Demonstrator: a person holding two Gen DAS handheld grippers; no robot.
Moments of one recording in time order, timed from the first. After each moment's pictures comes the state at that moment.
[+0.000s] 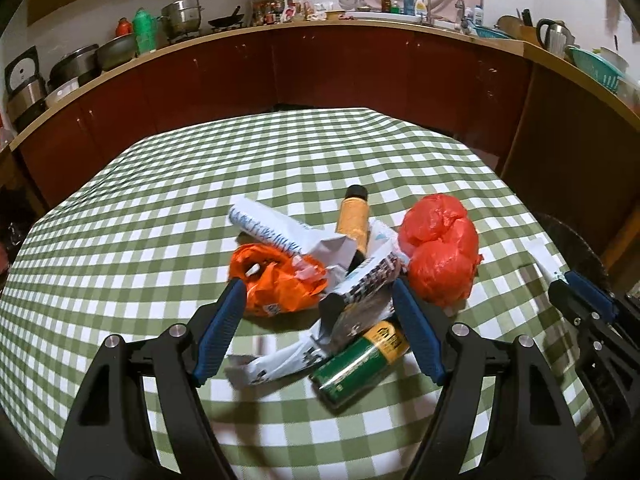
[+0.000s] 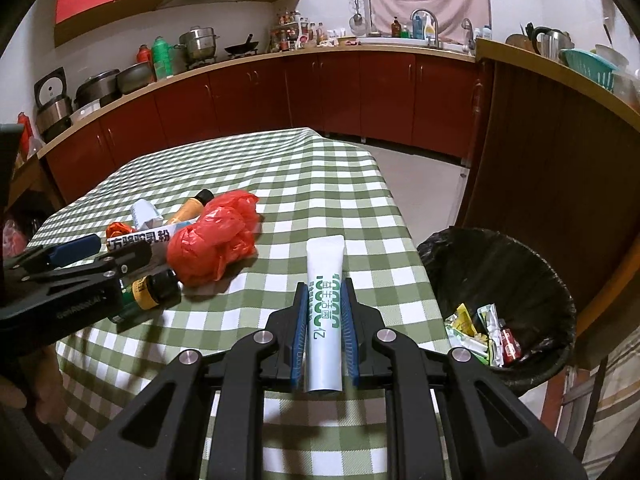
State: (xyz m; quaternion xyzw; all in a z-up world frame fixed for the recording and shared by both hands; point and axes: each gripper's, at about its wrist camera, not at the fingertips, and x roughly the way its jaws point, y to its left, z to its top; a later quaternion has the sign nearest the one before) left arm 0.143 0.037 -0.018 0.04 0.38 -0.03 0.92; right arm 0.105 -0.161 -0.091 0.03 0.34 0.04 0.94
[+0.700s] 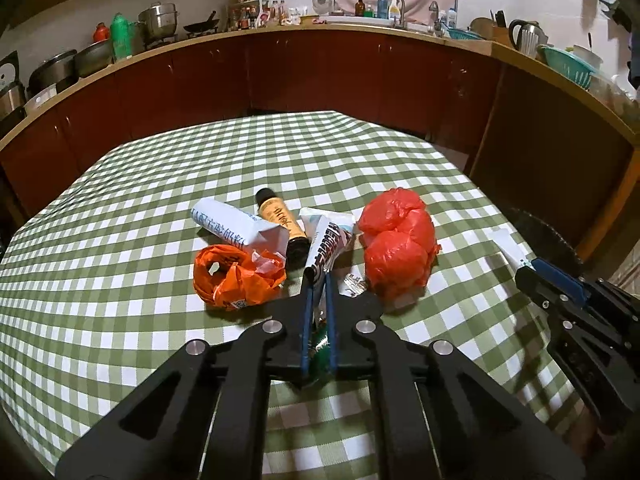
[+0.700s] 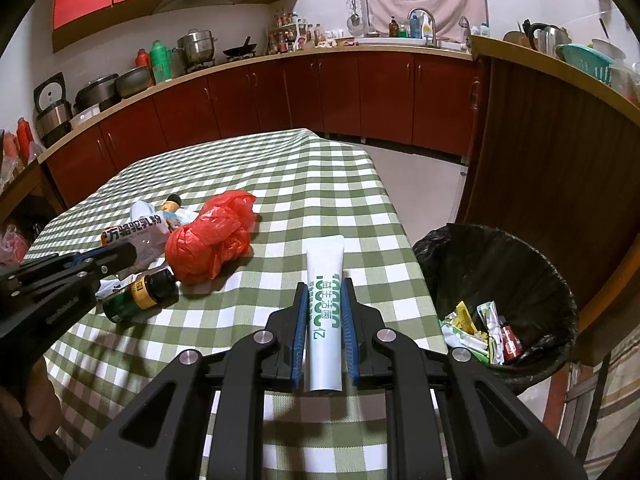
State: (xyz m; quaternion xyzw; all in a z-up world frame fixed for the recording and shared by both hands) left arm 0.126 0.029 -0.017 0.04 0.37 -0.08 0.92; right arm 0.103 -0.166 -0.091 0.04 0.34 0.04 0.94
